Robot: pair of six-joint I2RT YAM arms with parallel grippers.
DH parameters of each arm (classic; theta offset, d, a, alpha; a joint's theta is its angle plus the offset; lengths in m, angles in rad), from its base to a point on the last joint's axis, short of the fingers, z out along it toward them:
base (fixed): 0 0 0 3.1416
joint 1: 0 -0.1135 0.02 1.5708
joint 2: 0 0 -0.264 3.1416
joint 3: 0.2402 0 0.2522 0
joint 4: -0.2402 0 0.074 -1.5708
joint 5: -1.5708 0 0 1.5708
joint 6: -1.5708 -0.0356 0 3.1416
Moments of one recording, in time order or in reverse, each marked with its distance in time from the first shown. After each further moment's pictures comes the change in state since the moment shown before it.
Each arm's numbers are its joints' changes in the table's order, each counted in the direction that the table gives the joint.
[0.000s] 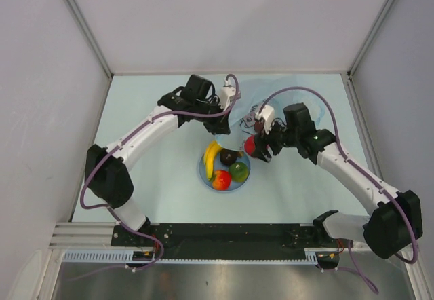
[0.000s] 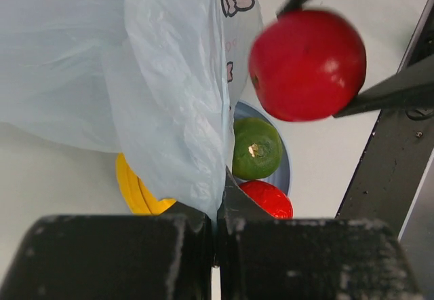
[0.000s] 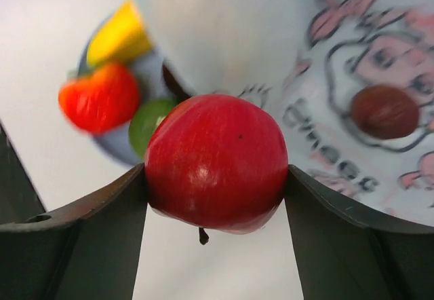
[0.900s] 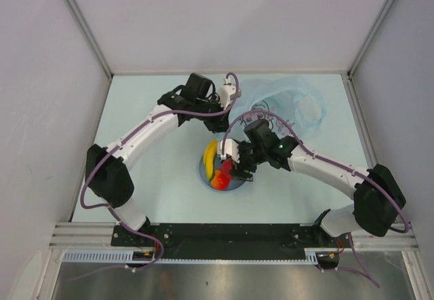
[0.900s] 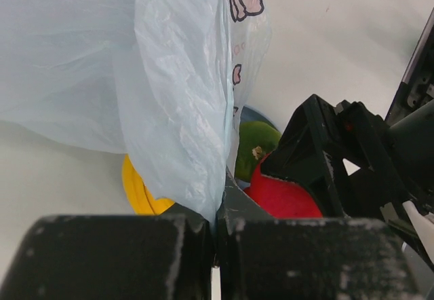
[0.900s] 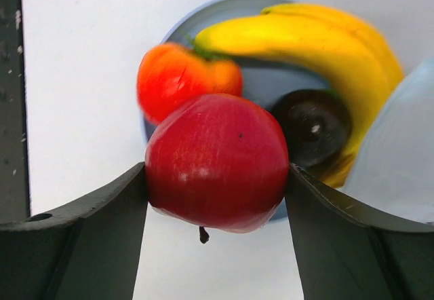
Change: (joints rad) left arm 0.001 0.010 0.026 0.002 0.016 -0.003; right arm -0.331 0.179 -0.019 -0.019 -0.006 0.395
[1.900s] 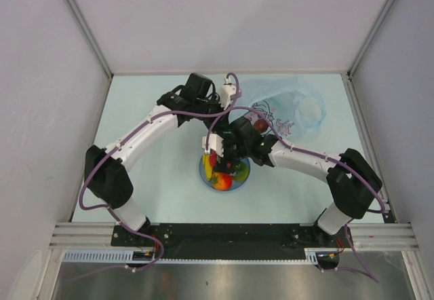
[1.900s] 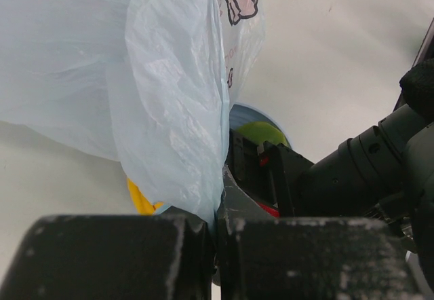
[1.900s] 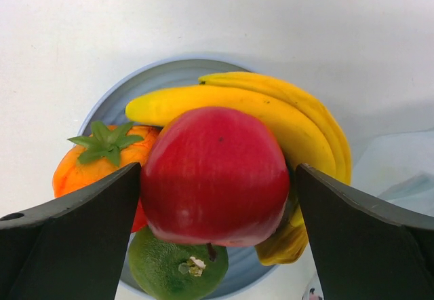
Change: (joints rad) left arm 0.006 -0.013 -0.001 0.000 0.015 -0.016; right arm -0.050 0.207 0.089 0.240 -0.082 -0.031
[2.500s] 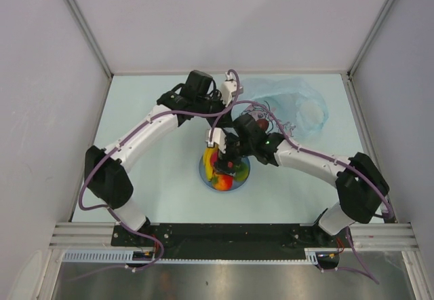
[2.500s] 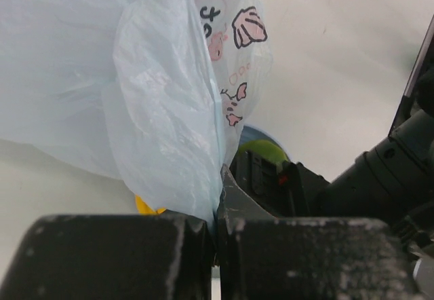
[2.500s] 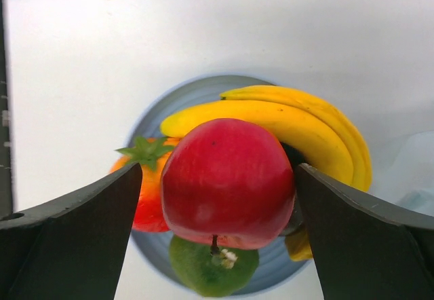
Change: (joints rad) left arm 0.004 0.000 0.010 0.041 -0.006 0.002; right arm 0.014 -0.040 0.003 -0.010 0.068 -0.140
